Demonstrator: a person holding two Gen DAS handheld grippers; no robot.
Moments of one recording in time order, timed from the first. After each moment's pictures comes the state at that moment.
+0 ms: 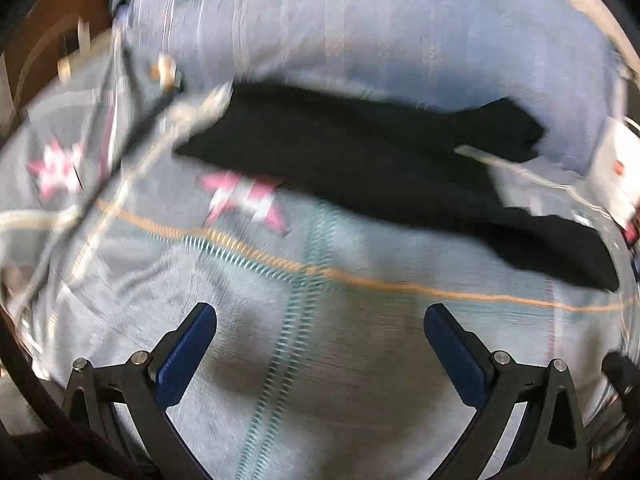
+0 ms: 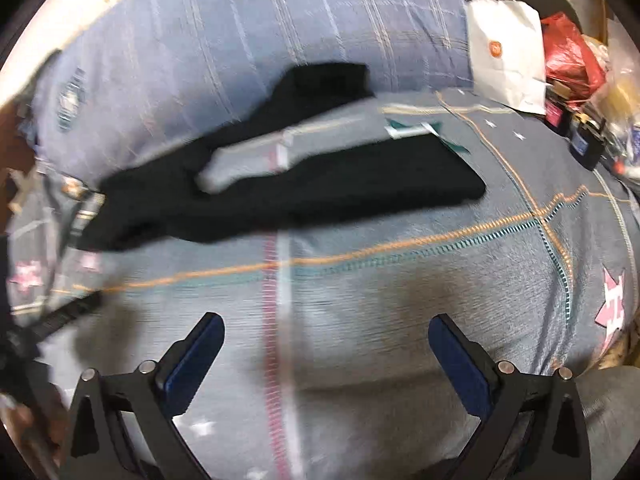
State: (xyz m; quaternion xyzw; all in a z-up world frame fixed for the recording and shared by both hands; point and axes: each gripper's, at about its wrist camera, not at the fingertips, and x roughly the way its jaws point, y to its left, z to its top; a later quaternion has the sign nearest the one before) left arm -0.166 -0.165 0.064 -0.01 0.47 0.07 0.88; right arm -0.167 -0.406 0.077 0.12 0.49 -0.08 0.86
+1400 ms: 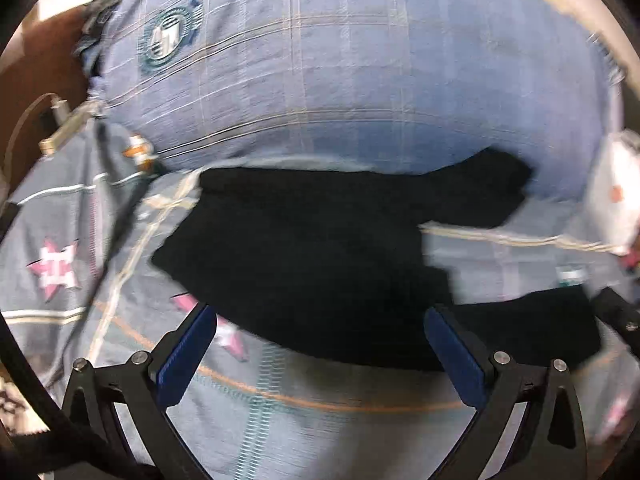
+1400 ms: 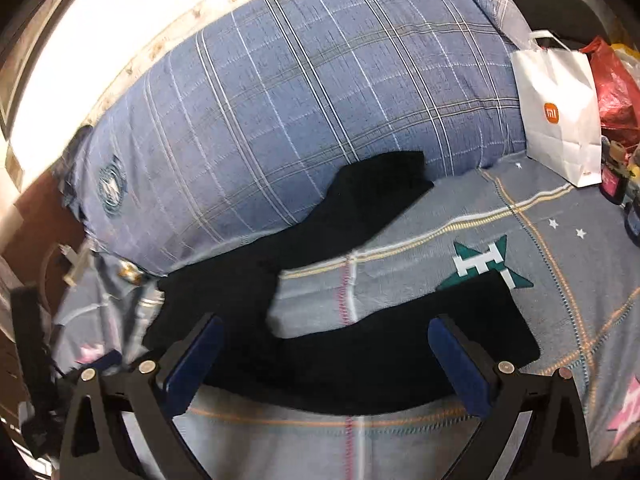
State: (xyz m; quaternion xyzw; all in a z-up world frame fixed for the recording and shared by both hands) left arm -0.091 -0.201 0.108 0.00 0.45 0.07 0.89; right arm -0.059 -0.425 0.121 0.17 0.44 -0.03 0.88
